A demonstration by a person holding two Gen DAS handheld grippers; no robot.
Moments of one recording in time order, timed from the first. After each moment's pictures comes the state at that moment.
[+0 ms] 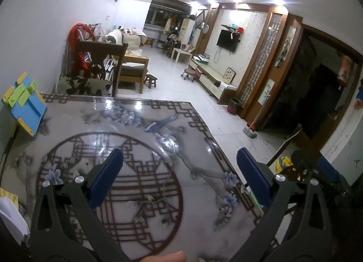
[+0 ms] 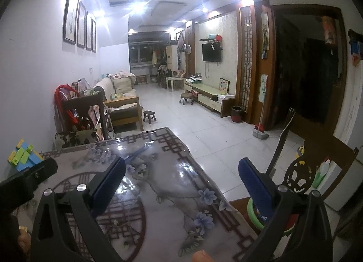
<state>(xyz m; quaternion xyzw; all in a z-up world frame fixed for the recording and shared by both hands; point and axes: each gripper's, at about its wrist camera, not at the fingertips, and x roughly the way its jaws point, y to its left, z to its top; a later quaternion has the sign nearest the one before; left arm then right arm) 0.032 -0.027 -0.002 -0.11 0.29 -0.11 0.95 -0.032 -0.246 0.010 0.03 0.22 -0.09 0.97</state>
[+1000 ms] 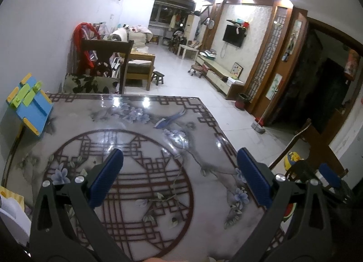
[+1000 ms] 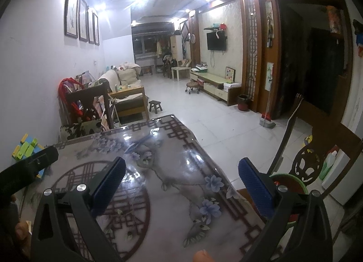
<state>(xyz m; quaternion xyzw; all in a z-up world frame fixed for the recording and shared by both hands) 0.039 -0.017 -0.012 -0.09 0.30 -0.09 0.95 -0.025 -0.244 -0.016 0.05 0.25 -0.07 0.96</state>
